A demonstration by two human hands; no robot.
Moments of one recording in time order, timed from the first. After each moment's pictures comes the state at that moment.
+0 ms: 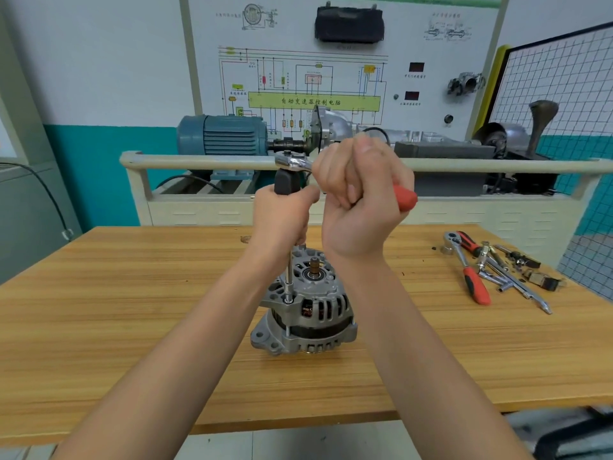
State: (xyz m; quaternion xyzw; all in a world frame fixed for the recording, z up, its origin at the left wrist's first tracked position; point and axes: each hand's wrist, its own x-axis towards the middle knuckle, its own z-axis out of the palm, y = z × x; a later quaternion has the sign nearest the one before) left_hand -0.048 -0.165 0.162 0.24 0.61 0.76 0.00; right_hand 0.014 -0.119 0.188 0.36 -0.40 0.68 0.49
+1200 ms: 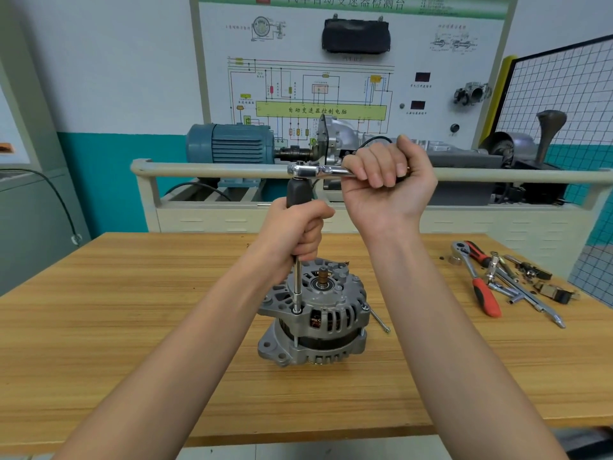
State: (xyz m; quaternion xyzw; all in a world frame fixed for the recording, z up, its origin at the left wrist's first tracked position) left_hand -0.052 -0.179 0.164 0.33 0.58 0.73 0.14; right_hand -0.010 -0.066 0.202 0.27 -0.15 0.93 0.21
